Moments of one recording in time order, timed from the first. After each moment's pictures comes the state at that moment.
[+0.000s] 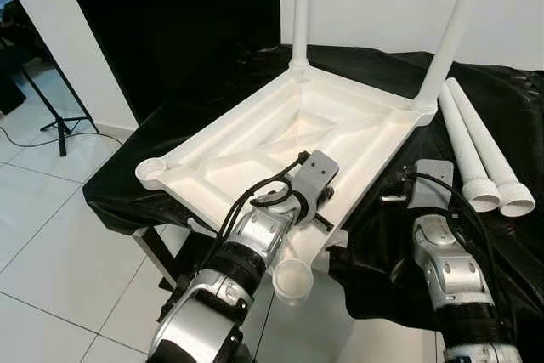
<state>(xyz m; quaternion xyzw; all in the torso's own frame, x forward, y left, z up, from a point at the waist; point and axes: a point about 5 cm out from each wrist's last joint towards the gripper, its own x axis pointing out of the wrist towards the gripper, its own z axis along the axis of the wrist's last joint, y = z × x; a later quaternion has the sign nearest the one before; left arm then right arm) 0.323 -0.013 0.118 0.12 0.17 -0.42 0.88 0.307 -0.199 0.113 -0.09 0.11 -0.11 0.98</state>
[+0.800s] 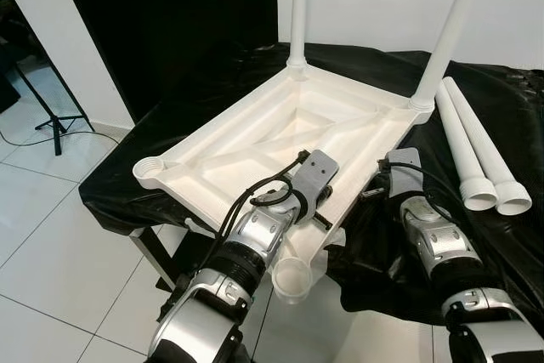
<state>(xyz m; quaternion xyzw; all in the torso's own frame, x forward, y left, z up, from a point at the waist) 0.322 -0.012 0.118 0.12 0.16 -0.42 0.89 0.345 -0.188 0.096 -0.13 0.15 0.05 0.98</state>
